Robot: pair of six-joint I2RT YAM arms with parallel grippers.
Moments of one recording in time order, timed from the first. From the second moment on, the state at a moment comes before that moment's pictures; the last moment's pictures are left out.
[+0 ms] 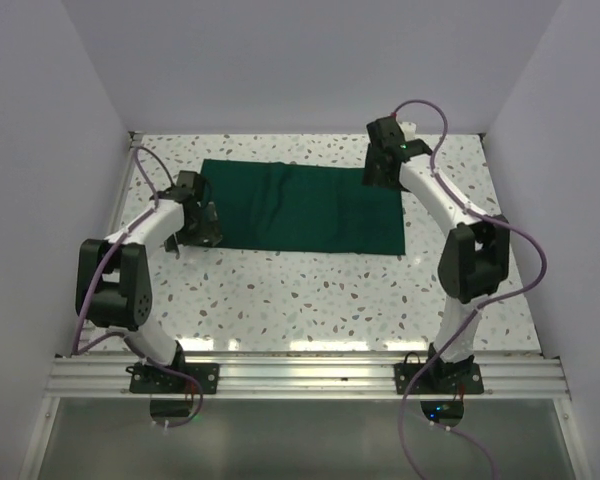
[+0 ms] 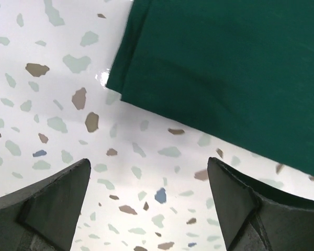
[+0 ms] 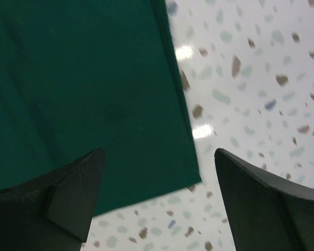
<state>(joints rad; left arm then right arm) -0.10 1.68 1.11 -0.68 -0.24 -0.39 0.32 1.85 1.64 -0.86 0.49 0.47</state>
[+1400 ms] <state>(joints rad) -0.26 1.57 1.09 -0.84 -0.28 -0.51 0.10 2.64 2.46 -0.78 0.21 0.46</state>
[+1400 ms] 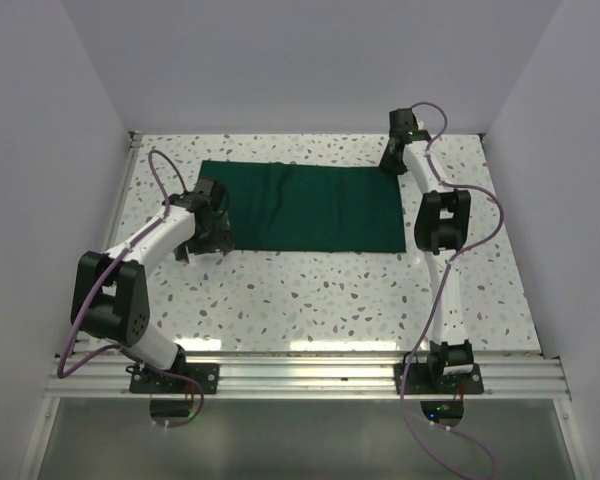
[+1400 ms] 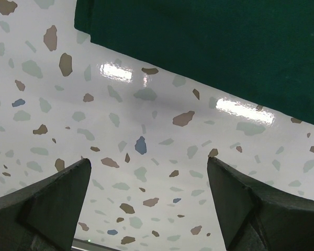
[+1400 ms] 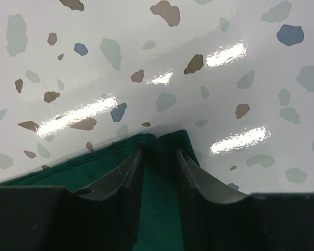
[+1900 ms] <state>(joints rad) -0.26 1.54 1.07 -0.83 -0.28 -0.51 0.11 2.59 2.39 -0.79 0.25 0.43</state>
